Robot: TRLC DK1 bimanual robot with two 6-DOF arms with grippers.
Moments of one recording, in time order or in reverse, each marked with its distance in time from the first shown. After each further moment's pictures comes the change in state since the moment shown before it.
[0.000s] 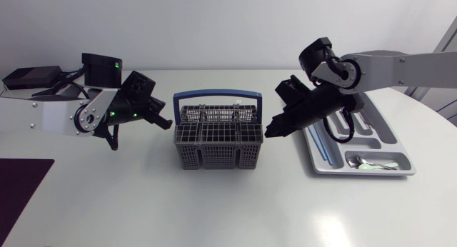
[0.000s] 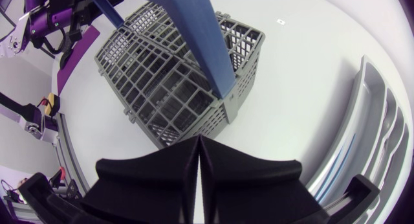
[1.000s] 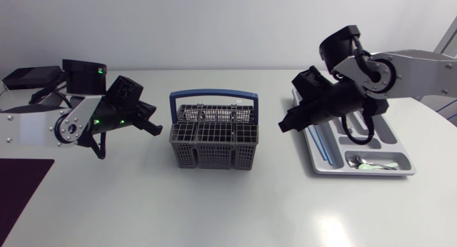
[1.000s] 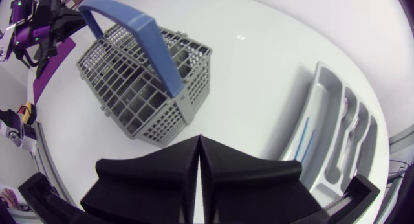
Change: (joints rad) left arm 0.037 -0.111 -0.094 -0.009 0.022 0.000; right arm -0.021 -0.171 -0.103 0.096 0.188 0.021
